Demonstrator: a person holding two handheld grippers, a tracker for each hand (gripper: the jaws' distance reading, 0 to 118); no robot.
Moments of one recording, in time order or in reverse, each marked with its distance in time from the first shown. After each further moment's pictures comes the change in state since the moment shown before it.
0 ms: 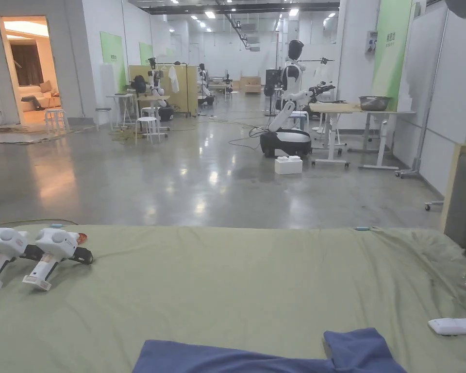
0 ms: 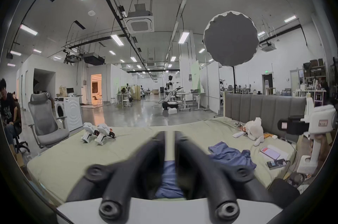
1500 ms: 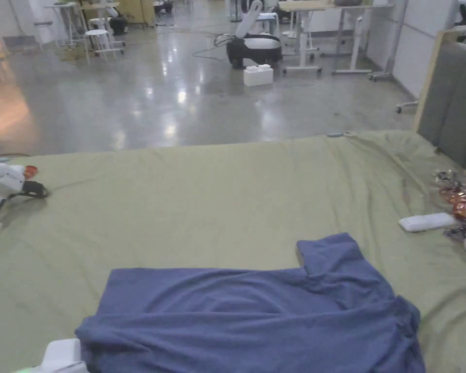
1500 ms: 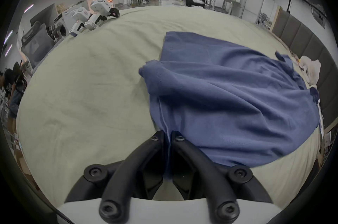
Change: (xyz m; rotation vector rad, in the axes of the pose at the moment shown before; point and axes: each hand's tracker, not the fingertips) left arm -0.098 -0.273 -0.281 -0.961 0.153 0.132; right arm 0.077 -0.092 -0.082 -0.419 -0.156 -0.101
